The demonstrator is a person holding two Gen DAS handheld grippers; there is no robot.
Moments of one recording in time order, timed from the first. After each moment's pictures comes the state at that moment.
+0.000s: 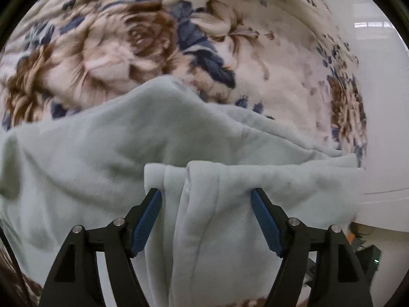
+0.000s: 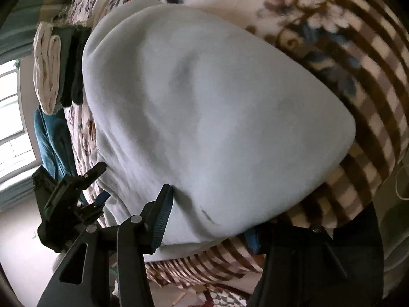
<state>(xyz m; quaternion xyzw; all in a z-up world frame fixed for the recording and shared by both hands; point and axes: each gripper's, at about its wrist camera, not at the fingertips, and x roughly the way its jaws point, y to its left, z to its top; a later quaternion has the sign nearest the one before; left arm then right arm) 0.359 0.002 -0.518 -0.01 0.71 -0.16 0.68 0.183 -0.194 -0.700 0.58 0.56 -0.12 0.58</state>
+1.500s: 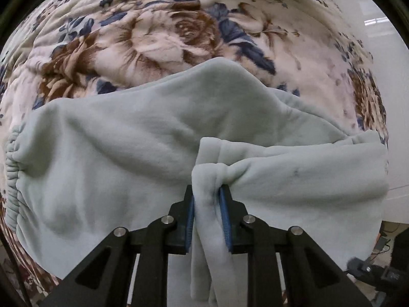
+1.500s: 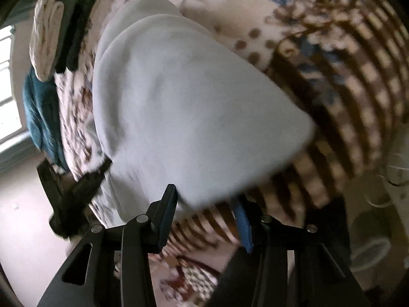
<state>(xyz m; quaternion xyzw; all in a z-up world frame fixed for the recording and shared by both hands) 0.331 0.037 -0.519 0.03 0.70 -0.11 0.71 0.185 -0.210 -0.665 0.51 0.65 -0.07 0.56</state>
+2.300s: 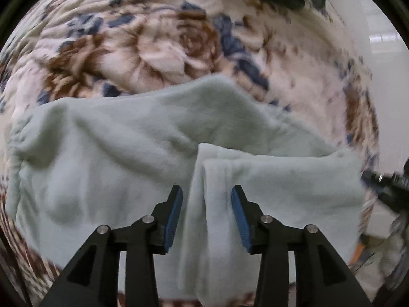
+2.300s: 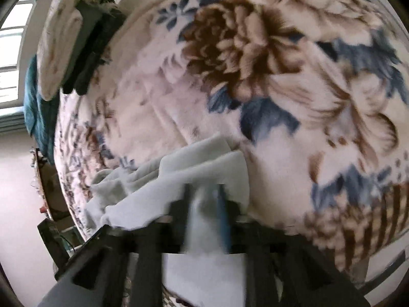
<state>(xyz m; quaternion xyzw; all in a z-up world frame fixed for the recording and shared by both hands) 0.334 0.040 -0.480 -0.04 0.70 -0.09 0.71 0.322 -0.309 -0.654 0.41 0.64 -0.05 0.65</state>
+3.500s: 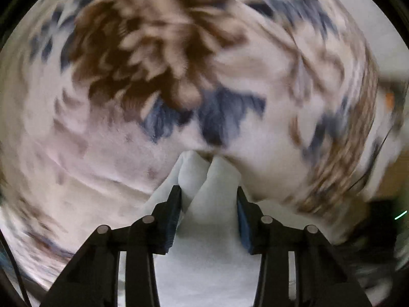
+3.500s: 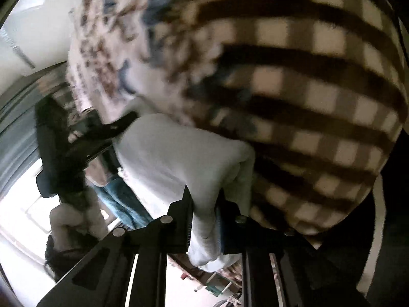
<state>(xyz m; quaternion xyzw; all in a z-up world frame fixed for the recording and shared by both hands) 0.310 -0.316 -0.563 0.37 0.72 -0.37 0.45 0.077 -0.275 -0.732 0.78 0.41 -0.13 0.45</state>
